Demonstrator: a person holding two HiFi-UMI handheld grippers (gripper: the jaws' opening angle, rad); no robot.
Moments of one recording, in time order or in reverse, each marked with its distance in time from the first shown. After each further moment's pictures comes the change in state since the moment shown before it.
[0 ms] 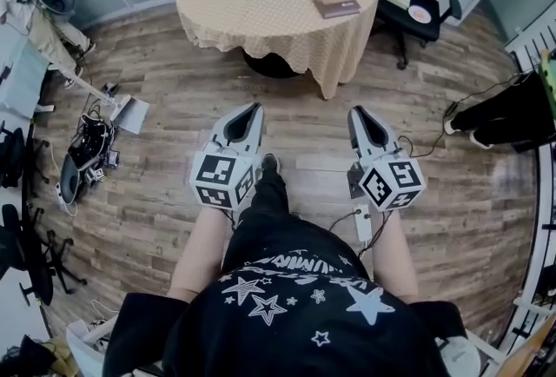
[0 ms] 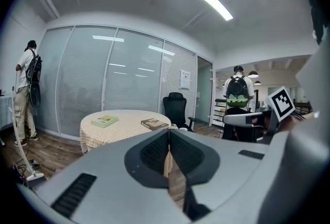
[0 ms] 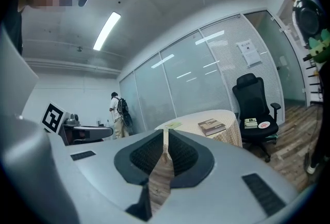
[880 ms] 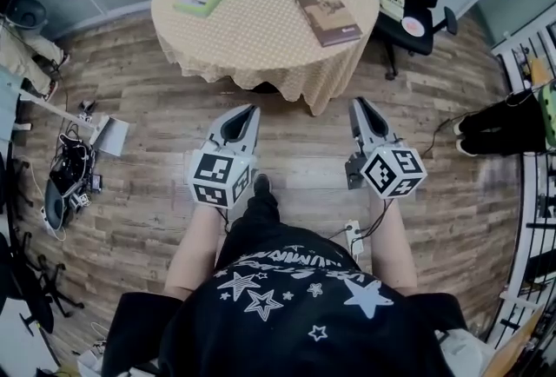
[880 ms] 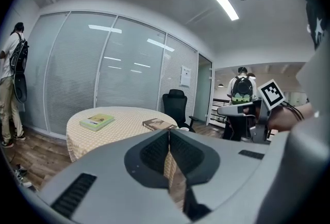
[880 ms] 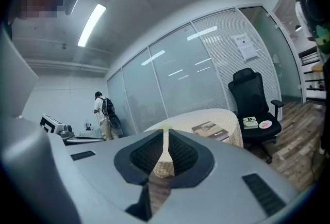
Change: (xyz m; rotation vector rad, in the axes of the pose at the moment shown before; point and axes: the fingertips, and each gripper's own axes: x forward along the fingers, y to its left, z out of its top) left arm 0.132 0.104 0.011 -0.024 0.029 -0.080; right arm 0.157 -0.073 0.034 0.051 0.020 -0.084
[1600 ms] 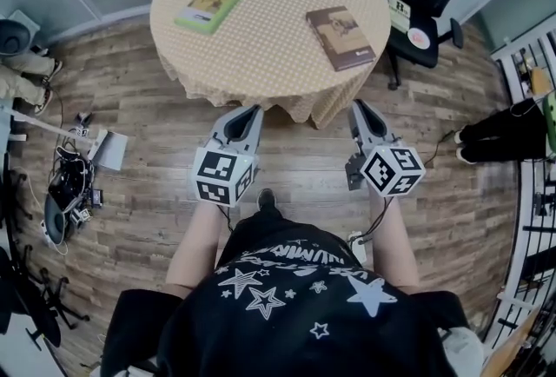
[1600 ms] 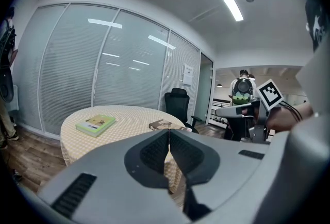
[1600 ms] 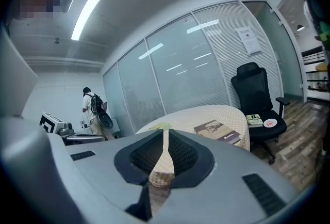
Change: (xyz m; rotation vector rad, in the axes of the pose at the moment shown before) left arm 0.062 0.087 0.015 -0.015 0.021 -0.039; right arm 0.108 -0.005 0.005 0.004 0.059 -0.026
